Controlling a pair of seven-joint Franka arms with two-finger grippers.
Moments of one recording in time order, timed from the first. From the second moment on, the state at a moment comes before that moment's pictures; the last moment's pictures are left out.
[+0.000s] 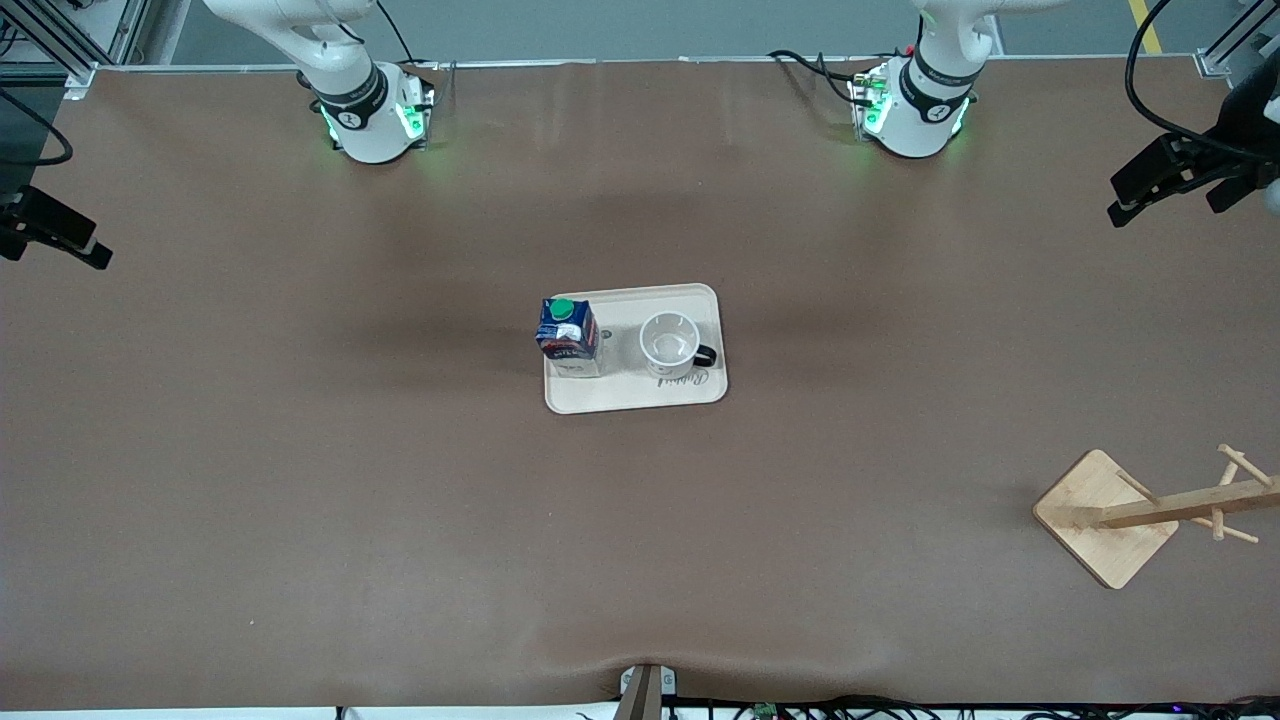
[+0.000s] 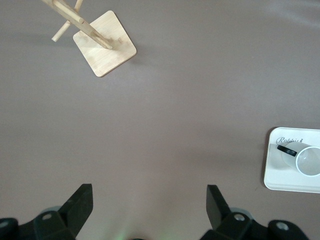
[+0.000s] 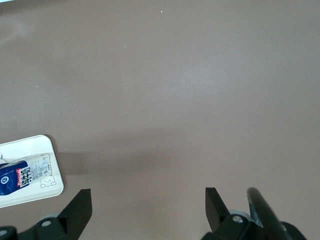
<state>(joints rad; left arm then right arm) 0.03 -0.05 -0.12 -1.47 0.03 1.45 -0.22 0.01 -0.01 -0.10 -1.50 0.05 1.51 0.06</state>
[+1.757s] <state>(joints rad) -0.17 0.28 -0.53 -1.89 0.06 2.17 -1.07 0.01 0.04 -0.09 -1.50 0.05 1.51 0.06</state>
